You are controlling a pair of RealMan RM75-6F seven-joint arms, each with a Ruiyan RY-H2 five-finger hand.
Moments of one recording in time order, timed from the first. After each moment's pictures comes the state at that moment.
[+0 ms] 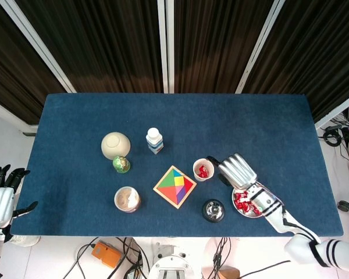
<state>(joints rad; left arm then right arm) -0.03 -1.21 -0.04 -1.48 1.48 1.52 0.03 0.60 -1.33 0.07 -1.63 -1.54 1.10 -0.33</state>
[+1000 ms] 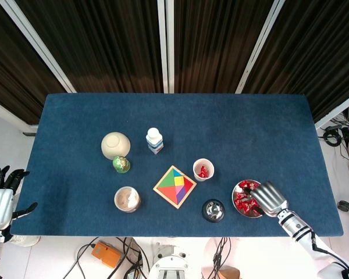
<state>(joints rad) -0.02 -1.21 -0.03 -1.49 1.48 1.54 0.04 0.44 -1.25 -0.12 -1.54 -1.57 1.04 -0.29</state>
